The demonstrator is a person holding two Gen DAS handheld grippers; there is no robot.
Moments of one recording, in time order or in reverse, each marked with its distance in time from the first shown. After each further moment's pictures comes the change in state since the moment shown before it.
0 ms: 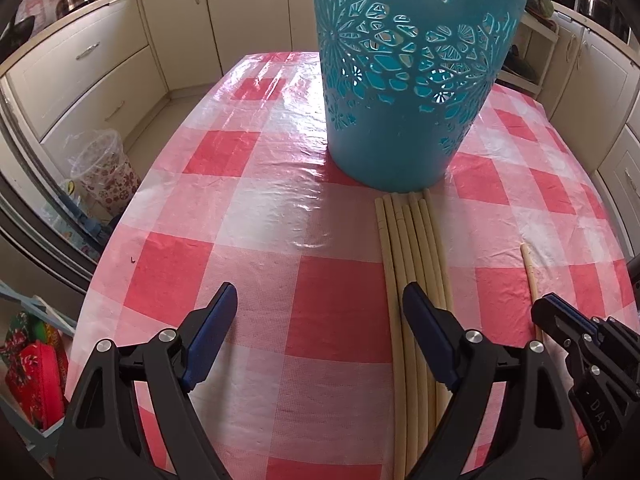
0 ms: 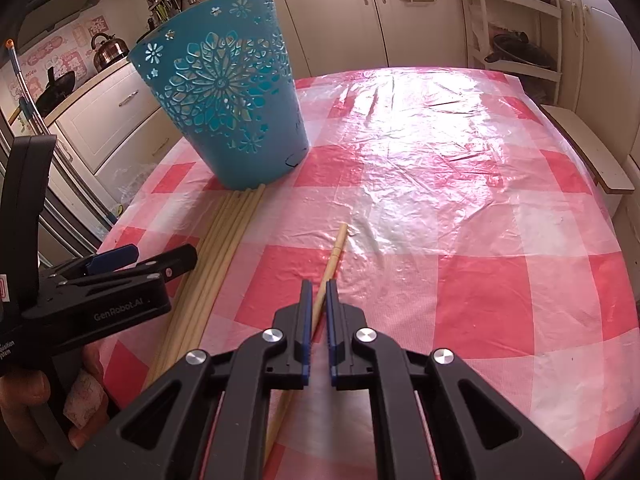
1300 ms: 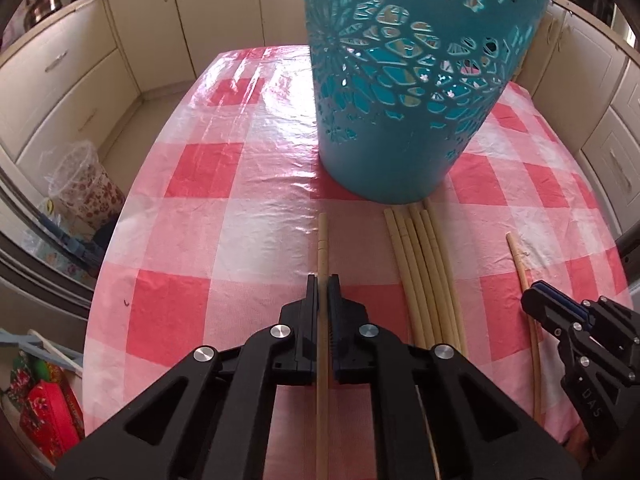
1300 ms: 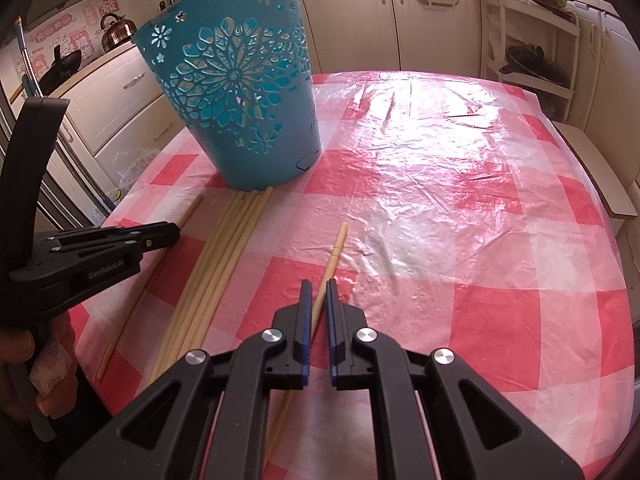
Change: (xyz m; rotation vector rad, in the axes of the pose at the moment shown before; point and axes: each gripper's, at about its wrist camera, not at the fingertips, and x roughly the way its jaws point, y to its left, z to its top) left arm 0.008 0.024 0.019 0.066 0.053 -0.085; right arm 0.013 0.007 0.011 -0.071 0.016 -0.015
